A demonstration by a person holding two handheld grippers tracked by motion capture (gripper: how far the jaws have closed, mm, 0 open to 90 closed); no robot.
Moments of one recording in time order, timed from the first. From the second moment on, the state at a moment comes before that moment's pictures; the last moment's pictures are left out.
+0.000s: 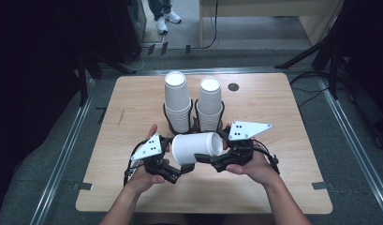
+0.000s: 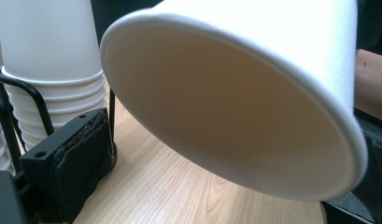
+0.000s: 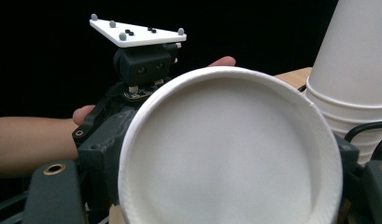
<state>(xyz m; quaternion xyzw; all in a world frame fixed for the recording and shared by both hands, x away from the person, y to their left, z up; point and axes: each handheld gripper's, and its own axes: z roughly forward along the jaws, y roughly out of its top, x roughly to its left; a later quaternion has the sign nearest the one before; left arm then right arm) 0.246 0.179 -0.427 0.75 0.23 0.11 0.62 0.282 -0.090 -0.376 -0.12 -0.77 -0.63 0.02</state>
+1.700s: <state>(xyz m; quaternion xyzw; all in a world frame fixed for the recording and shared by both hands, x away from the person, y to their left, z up) 0.242 0.178 -0.424 0.74 0.19 0.08 0.64 0.286 -0.095 -0.383 -0.11 -0.76 -0.63 0.07</state>
